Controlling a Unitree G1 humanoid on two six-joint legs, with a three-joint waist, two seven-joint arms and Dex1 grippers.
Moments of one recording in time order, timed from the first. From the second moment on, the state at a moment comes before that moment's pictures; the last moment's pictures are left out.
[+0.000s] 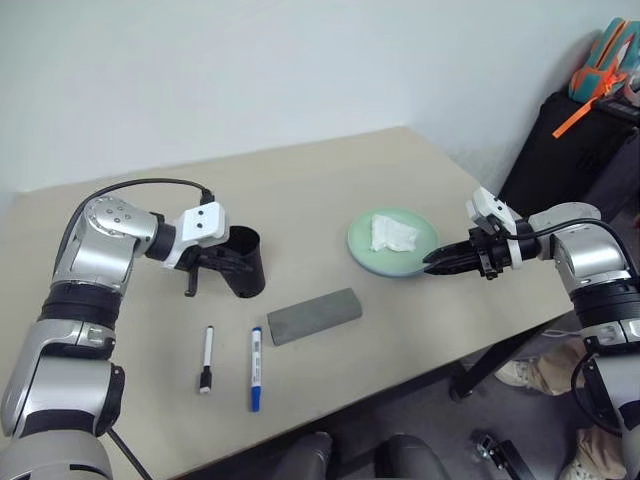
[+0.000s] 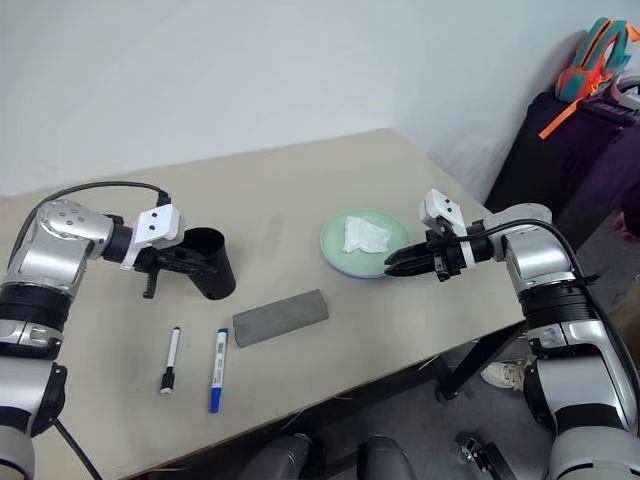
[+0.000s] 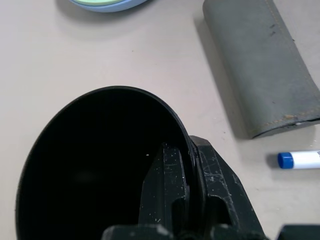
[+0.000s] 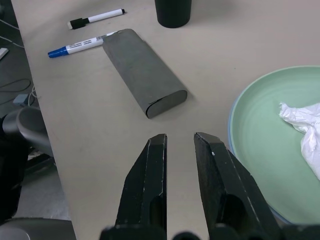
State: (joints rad) left arm -0.79 0.86 -0.19 0.60 -0.02 0.02 -1.51; right arm -0.82 -0.69 0.18 0.45 0.21 0.38 1.57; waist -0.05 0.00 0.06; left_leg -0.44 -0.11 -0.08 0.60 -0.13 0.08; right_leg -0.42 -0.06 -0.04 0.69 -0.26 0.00
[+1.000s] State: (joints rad) left arm -0.69 1.03 0.13 0.03 -0.17 0.46 -1.28; right arm -0.86 -0.68 0.19 0.49 0.20 0.37 1.60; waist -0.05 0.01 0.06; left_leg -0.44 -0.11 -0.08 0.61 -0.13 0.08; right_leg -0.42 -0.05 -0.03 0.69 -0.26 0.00
